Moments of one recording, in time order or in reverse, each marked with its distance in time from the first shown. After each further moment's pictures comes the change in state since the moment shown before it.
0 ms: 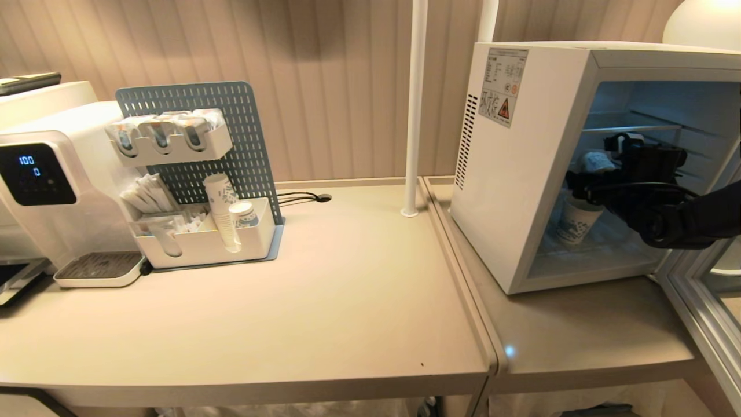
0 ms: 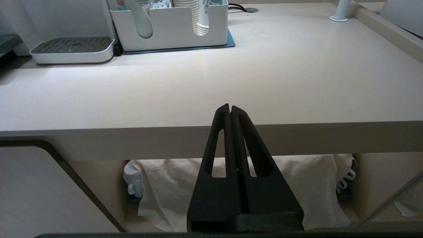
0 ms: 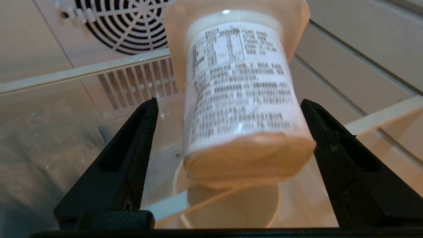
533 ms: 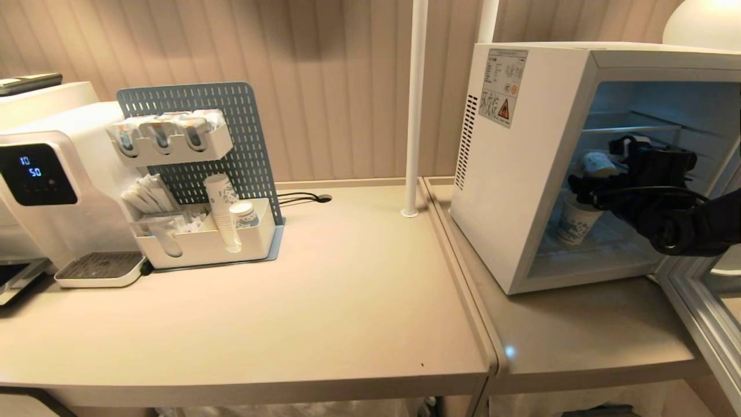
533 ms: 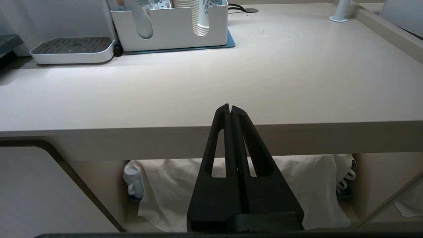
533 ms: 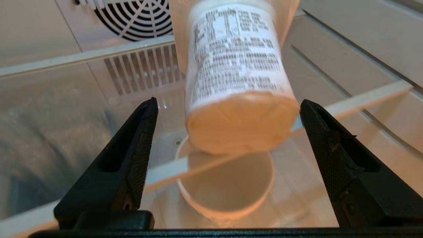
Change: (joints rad) left arm 0.000 0.000 0.000 0.000 0.000 0.000; right arm -0.008 -0.073 0.112 -0.037 0.003 -0.005
